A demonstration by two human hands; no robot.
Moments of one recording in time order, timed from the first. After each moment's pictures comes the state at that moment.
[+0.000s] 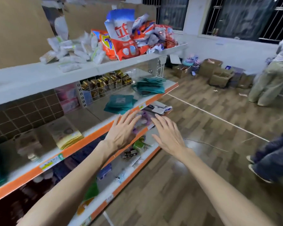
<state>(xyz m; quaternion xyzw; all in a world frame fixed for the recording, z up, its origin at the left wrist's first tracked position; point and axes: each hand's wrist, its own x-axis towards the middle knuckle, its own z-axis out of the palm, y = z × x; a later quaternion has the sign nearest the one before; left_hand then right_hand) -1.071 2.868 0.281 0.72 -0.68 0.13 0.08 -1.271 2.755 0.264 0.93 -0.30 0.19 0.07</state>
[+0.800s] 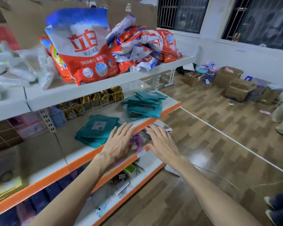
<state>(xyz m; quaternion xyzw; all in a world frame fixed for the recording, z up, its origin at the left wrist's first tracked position) -1.035 2.565 0.252 0.79 -0.60 0.06 0.08 -1.204 2.429 0.248 0.96 -0.23 0.14 0.01</state>
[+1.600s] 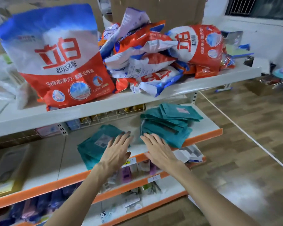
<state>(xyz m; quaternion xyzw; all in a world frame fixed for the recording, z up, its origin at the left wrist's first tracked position) -0.961 2.426 0.223 0.91 -0.41 0.05 0.05 -1.059 2.236 0.214 0.99 0.00 0.11 -0.06</state>
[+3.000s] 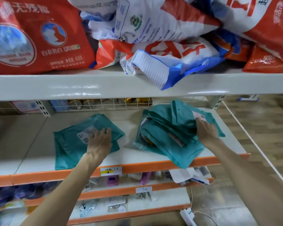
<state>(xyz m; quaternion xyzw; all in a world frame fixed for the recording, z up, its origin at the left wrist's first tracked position) -0.847 2.370 0.111 0.99 -0.13 -0.06 -0.02 -0.930 1.978 0.149 0.98 -0.21 0.02 0.01</state>
